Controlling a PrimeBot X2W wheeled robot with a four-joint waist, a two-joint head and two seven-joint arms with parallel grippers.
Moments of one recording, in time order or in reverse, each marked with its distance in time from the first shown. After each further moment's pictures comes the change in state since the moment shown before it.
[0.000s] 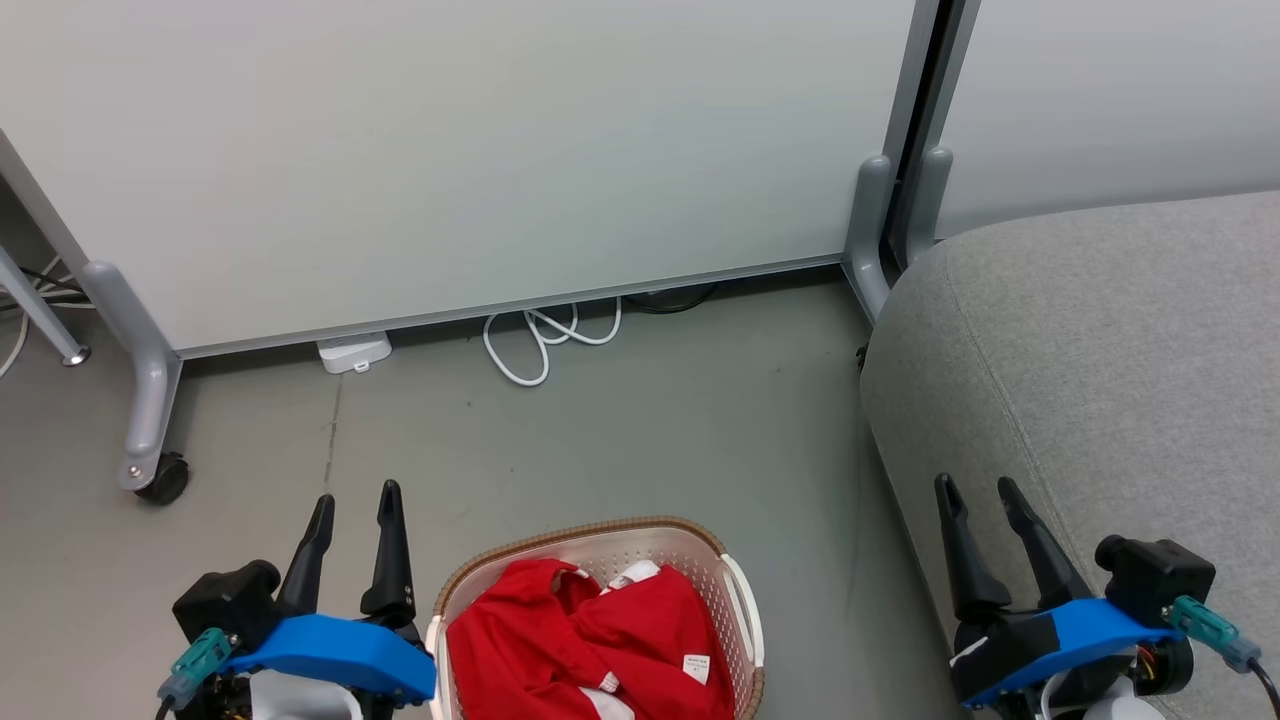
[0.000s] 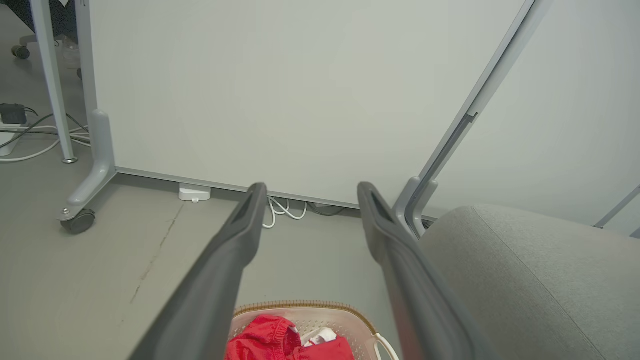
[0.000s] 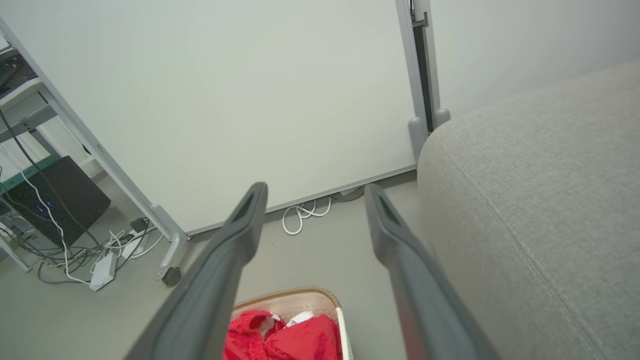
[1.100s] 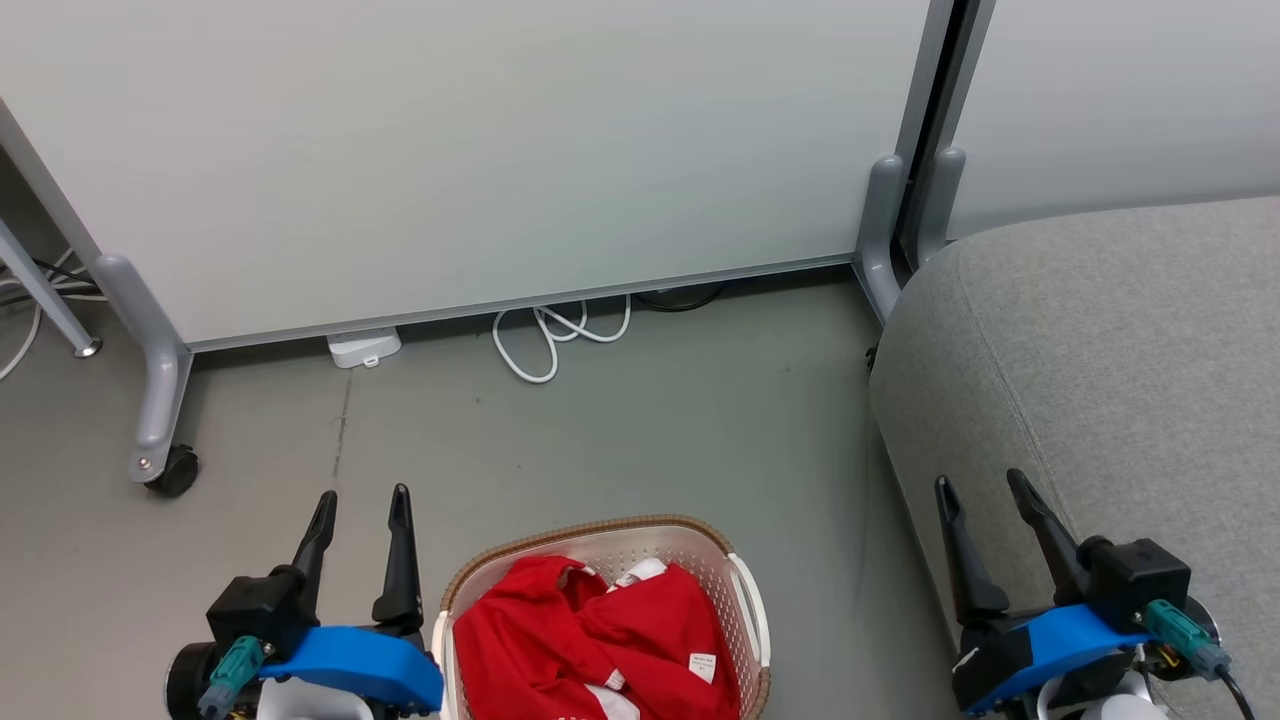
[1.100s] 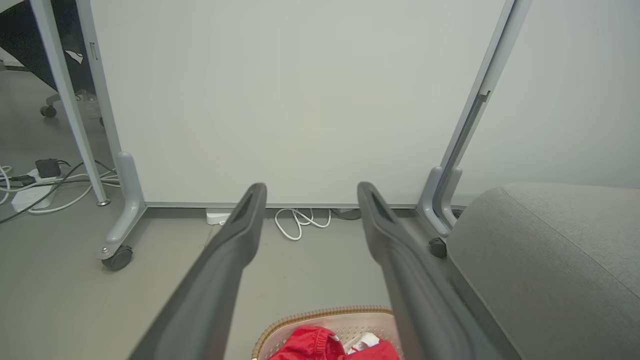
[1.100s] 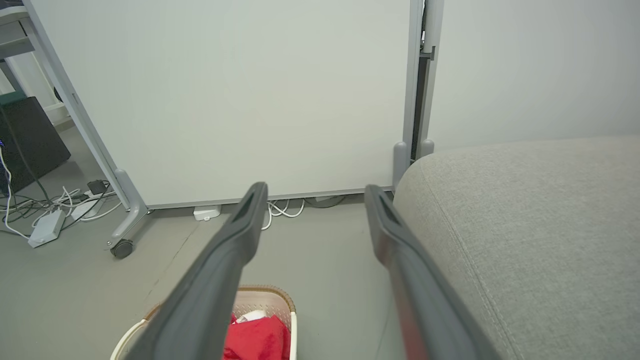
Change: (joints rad) left arm -0.003 -0.011 0.012 0.028 0.201 -0.001 -0.069; right arm 0.000 -0.003 -0.020 -0.002 -0.244 0.001 -0.042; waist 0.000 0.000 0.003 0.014
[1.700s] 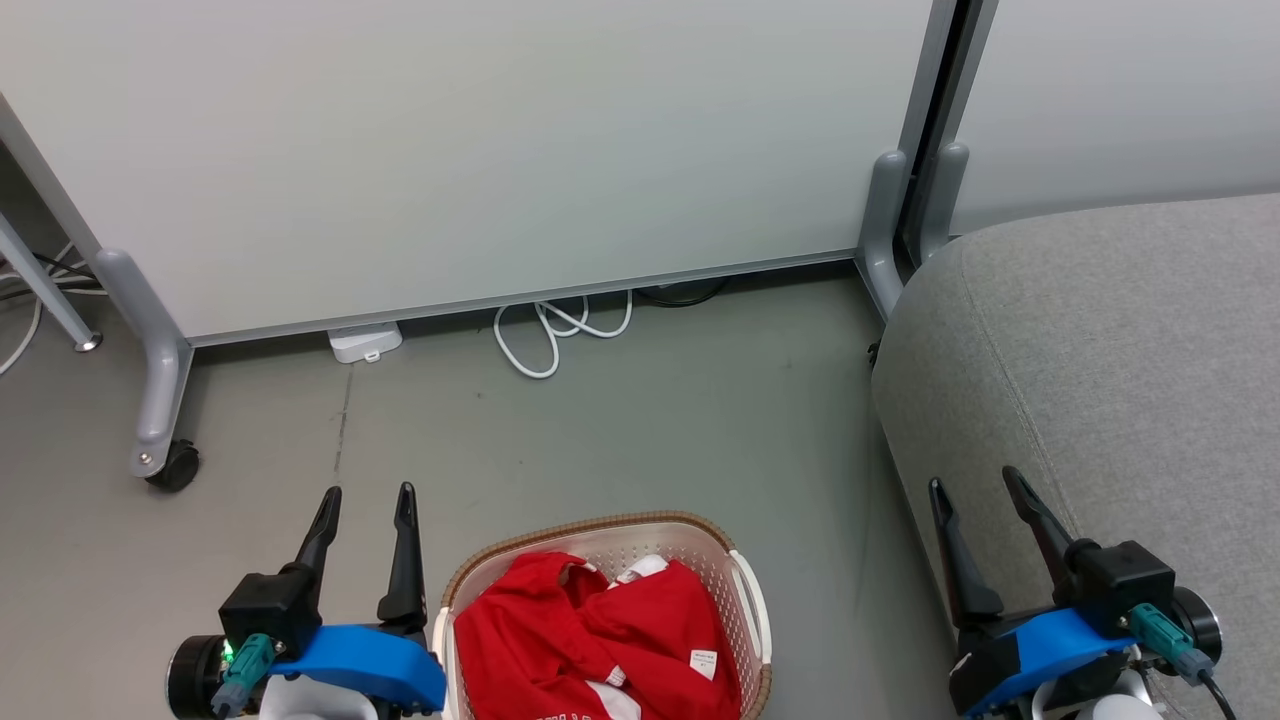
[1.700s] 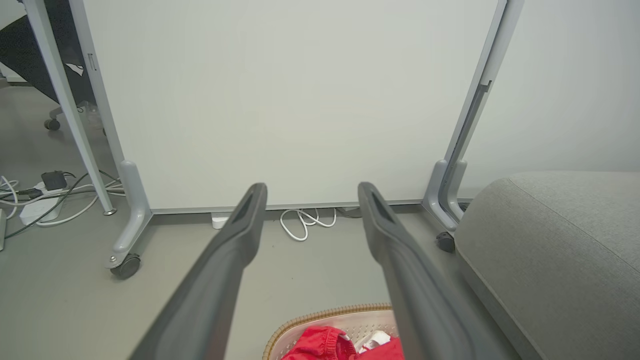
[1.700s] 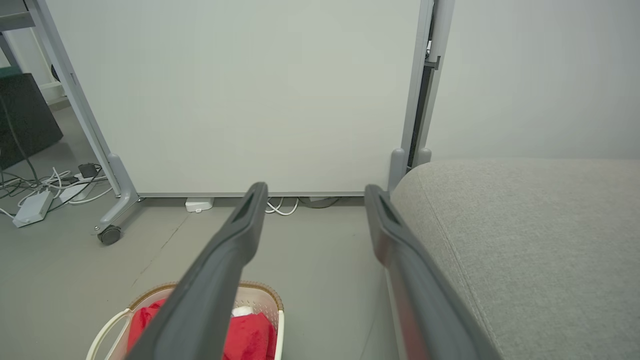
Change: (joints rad) left arm -0.013 -0.003 0.001 0.028 0.059 -0.006 -0.022; right arm 0.000 -0.001 0.003 0.000 -0.086 0.000 -0.021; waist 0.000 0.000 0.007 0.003
